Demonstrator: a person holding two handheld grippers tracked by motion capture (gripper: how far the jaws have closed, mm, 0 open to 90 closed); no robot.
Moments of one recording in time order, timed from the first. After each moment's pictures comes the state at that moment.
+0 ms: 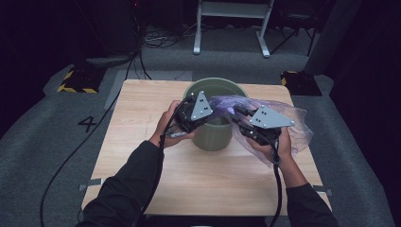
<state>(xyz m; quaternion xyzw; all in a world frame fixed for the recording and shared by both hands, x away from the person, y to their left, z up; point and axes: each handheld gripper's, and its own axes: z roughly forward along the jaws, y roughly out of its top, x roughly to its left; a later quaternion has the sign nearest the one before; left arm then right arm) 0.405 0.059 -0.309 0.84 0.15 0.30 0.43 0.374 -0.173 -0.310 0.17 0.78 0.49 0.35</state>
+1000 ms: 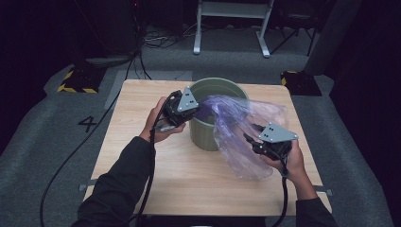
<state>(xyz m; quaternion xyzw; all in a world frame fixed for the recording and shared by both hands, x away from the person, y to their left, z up) 0.430 0.093 -0.322 0.84 0.18 0.29 0.43 0.366 -0.216 -0.364 0.21 0.83 0.39 0.34</state>
